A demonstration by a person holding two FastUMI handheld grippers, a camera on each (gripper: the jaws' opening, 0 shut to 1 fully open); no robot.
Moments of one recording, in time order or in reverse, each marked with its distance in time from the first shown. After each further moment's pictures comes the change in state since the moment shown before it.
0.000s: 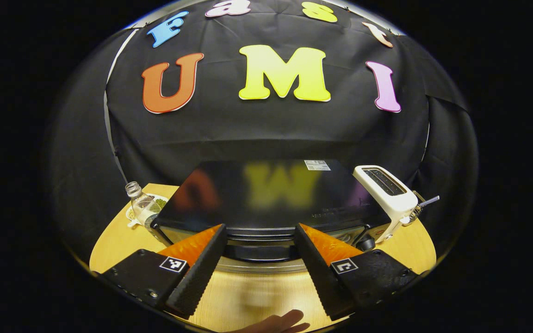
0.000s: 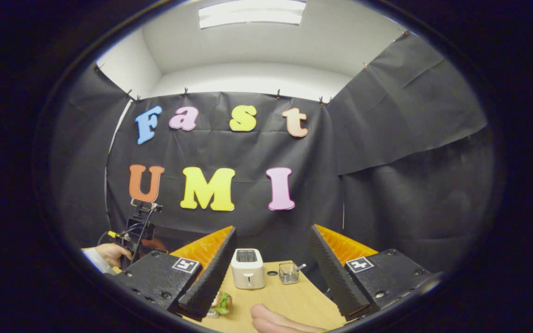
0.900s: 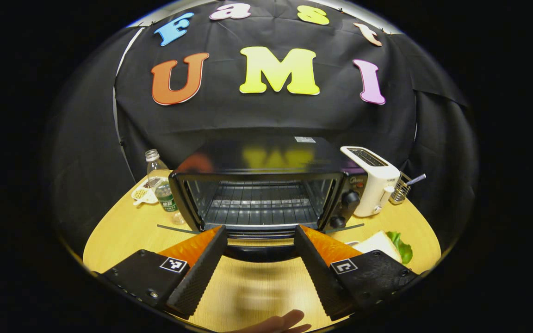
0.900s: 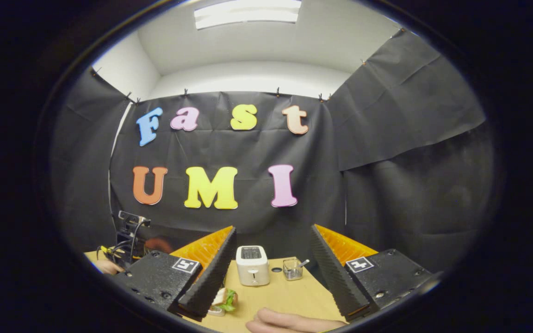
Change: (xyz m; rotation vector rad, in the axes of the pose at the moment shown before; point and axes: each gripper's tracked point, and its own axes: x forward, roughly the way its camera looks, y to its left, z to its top) left arm -0.073 -0.004 -0.082 -0.002 0.004 -0.024; right arm -0.010 0.004 0.001 0.030 0.020 0.025
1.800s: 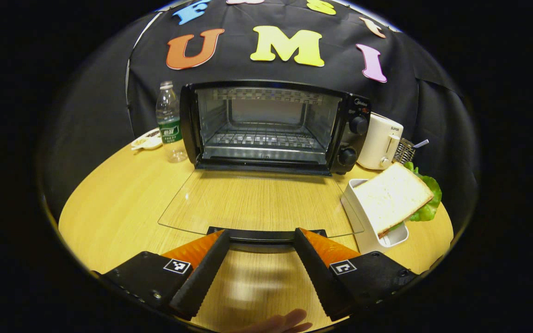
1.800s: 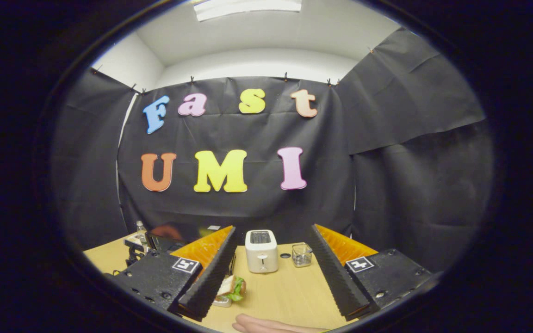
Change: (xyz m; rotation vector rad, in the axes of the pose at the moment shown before) left arm -0.001 -0.001 -0.128 -0.082 0.100 0.003; right arm -0.009 0.014 -0.038 -0.005 0.107 0.044
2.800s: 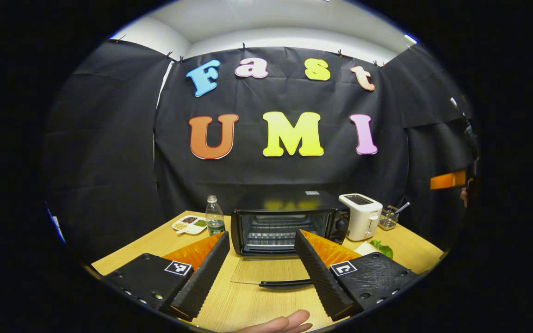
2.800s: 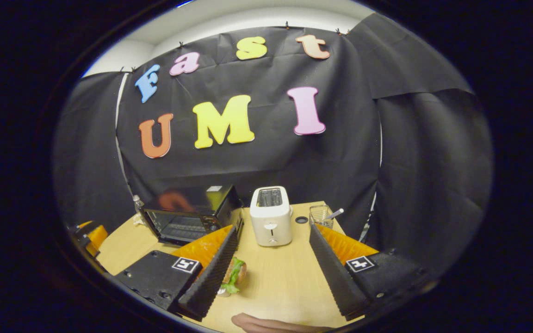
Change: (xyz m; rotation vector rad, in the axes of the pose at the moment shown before) left arm -0.177 0.034 0.172 0.065 -0.524 0.021; right arm 0.126 0.000 -0.104 0.051 0.361 0.133
